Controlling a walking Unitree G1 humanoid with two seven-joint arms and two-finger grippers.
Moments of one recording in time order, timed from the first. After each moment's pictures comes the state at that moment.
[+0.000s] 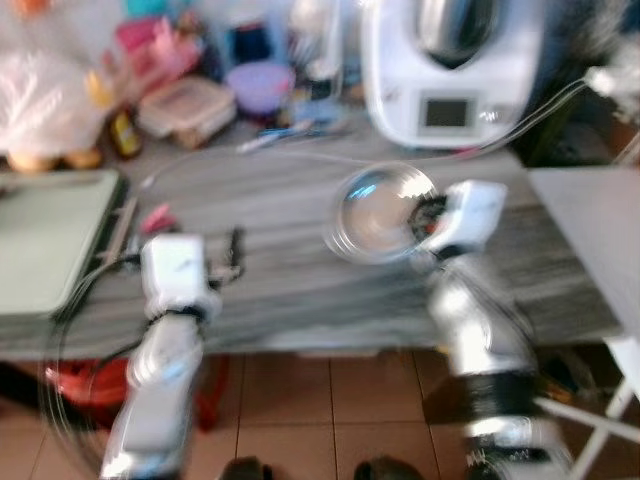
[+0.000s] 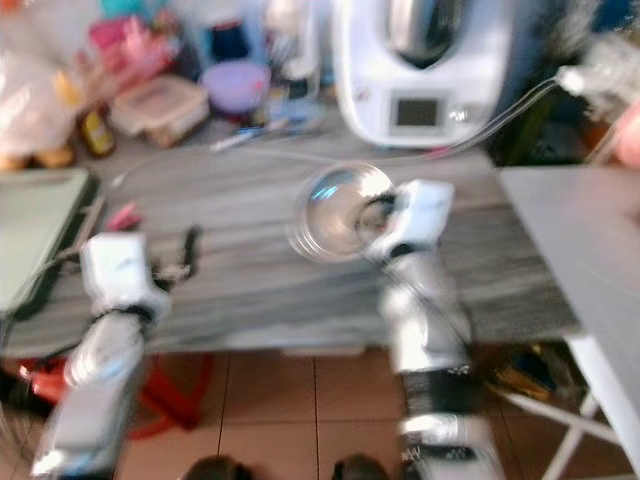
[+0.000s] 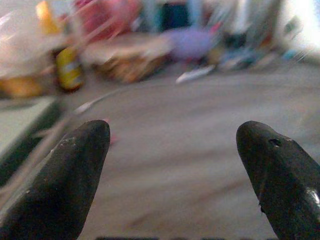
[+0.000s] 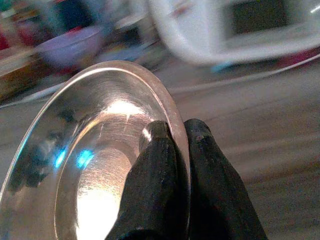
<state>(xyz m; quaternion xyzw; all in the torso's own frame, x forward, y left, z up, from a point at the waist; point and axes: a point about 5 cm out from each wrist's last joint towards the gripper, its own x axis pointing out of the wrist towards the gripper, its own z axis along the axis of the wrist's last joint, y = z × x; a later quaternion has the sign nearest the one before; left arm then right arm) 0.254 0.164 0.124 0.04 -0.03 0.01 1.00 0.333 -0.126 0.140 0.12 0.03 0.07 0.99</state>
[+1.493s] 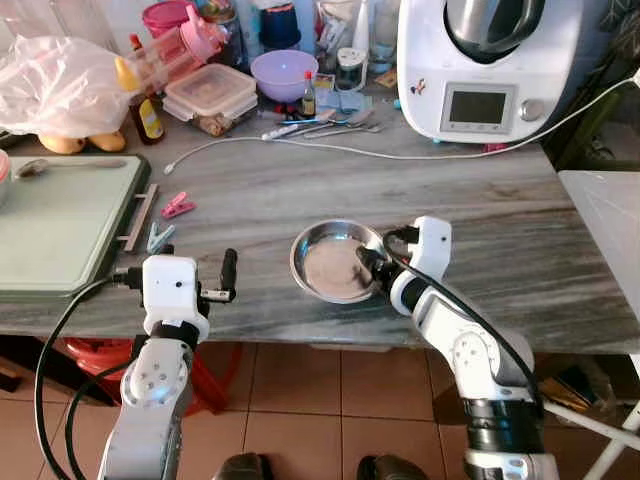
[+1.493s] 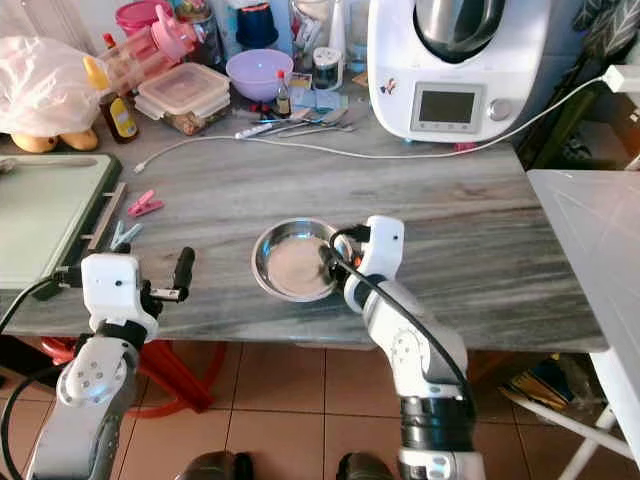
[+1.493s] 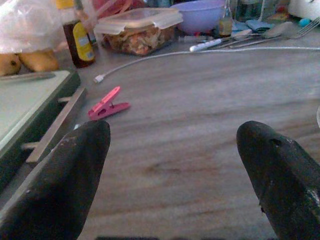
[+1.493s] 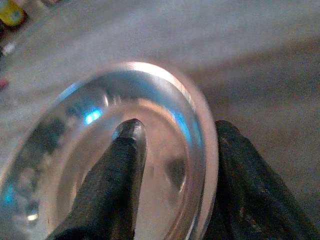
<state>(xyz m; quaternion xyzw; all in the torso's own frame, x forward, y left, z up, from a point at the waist) 0.243 0.160 0.120 0.04 -0.01 0.00 1.00 0.301 -0.114 0.130 0.16 0.17 0.14 0.96</state>
